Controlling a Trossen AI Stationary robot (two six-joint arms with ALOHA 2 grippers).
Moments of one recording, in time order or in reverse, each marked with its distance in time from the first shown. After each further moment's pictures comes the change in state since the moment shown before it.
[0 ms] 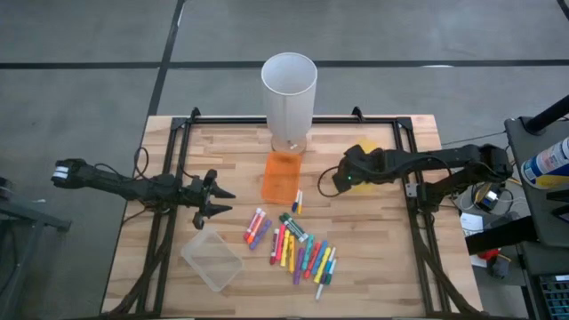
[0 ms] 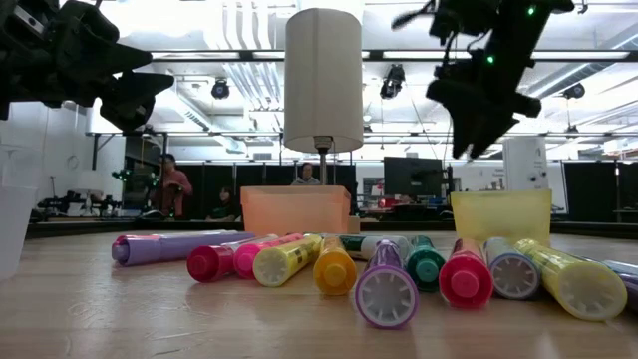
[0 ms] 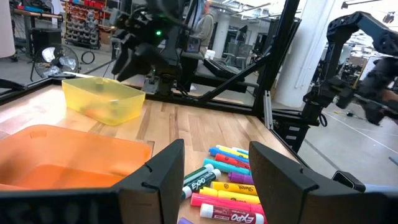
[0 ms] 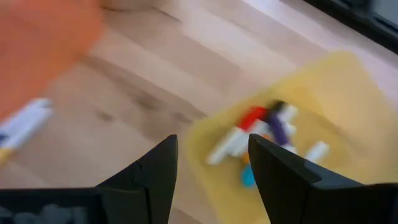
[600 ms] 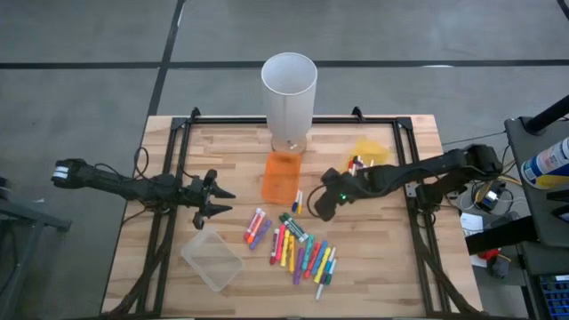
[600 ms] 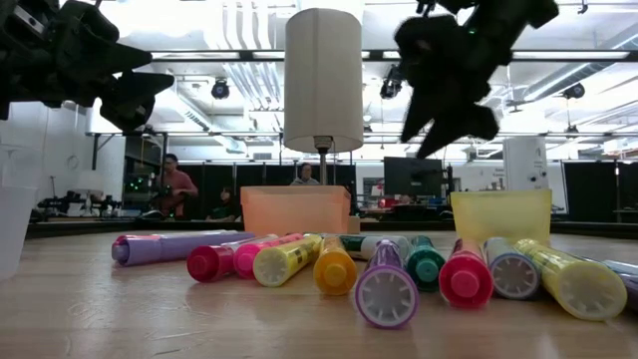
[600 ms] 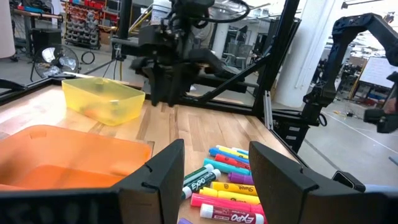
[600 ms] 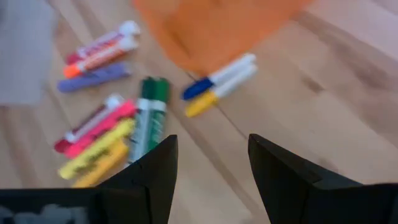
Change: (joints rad) left arm 0.000 0.000 0.000 0.000 0.000 0.000; right arm 0.144 0.127 -0.003 0.441 -0.366 -0.025
